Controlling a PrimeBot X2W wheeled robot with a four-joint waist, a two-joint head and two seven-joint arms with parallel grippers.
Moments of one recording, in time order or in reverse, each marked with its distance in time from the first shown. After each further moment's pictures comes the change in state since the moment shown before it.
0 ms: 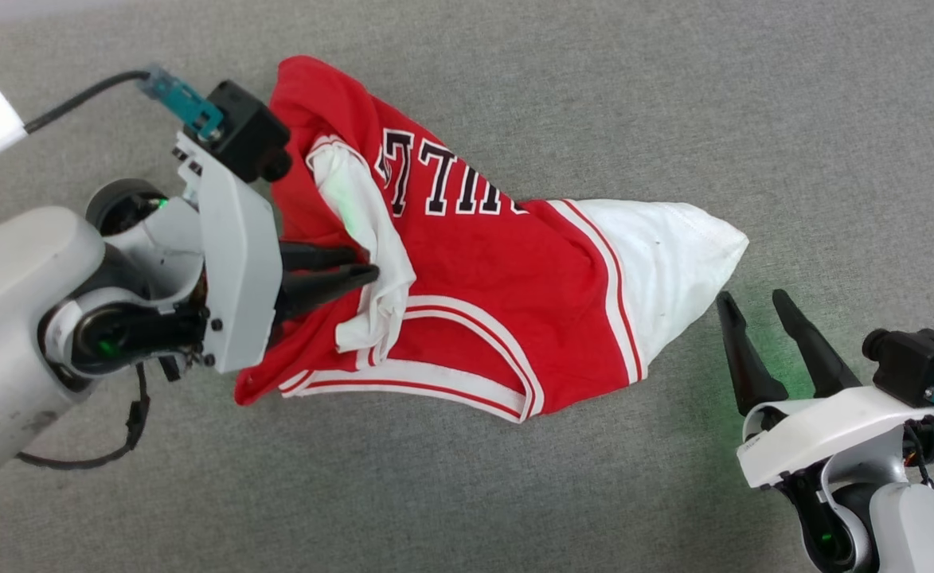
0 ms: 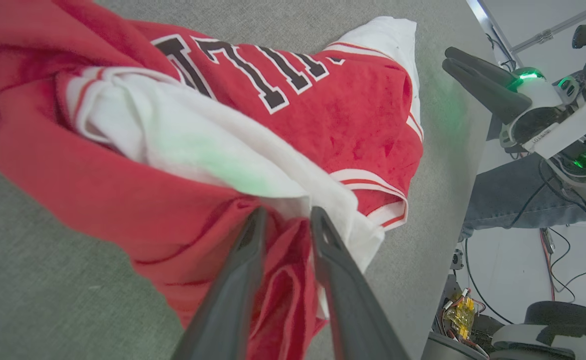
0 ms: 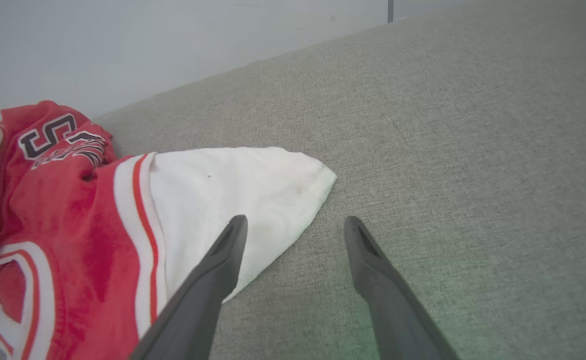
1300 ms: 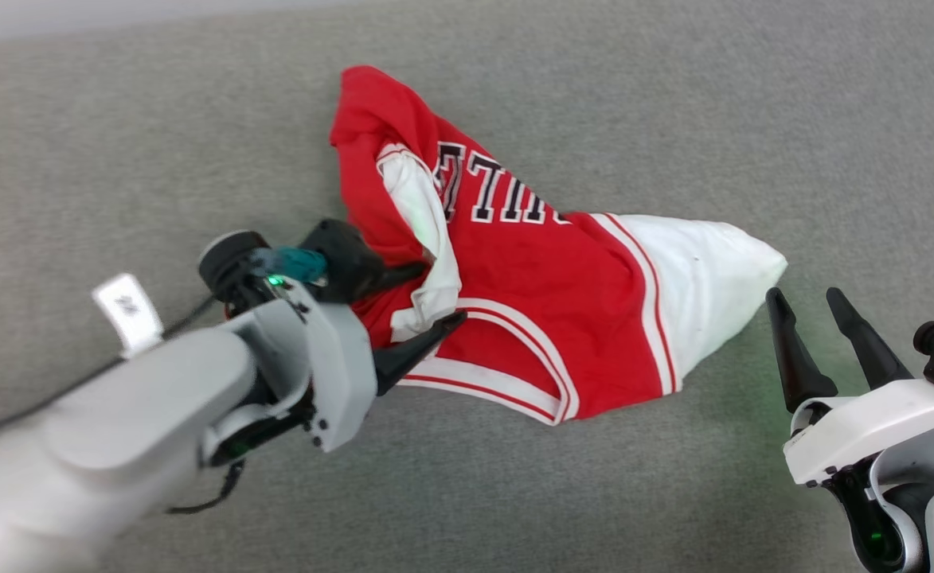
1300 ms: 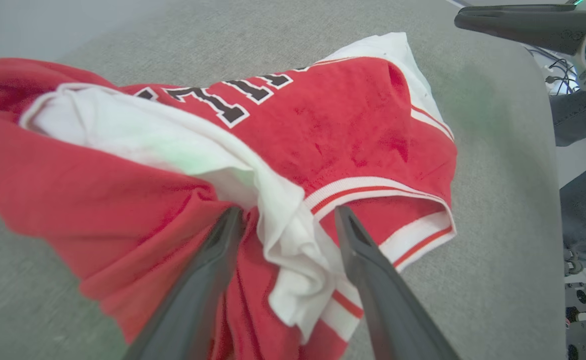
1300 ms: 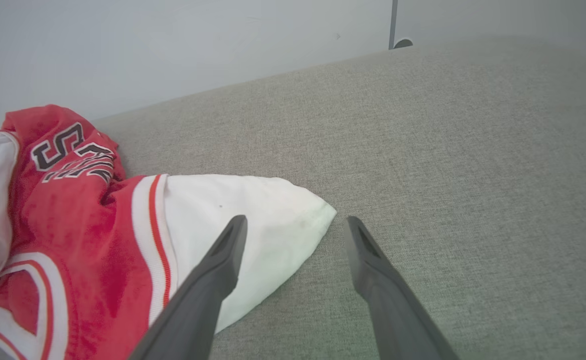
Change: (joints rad) left arm 0.228 -0.215 -0.002 0.178 0.522 0.000 -0.491; right arm 0.028 0.000 -0.096 -0.115 -0.069 0.000 0.132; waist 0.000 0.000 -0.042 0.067
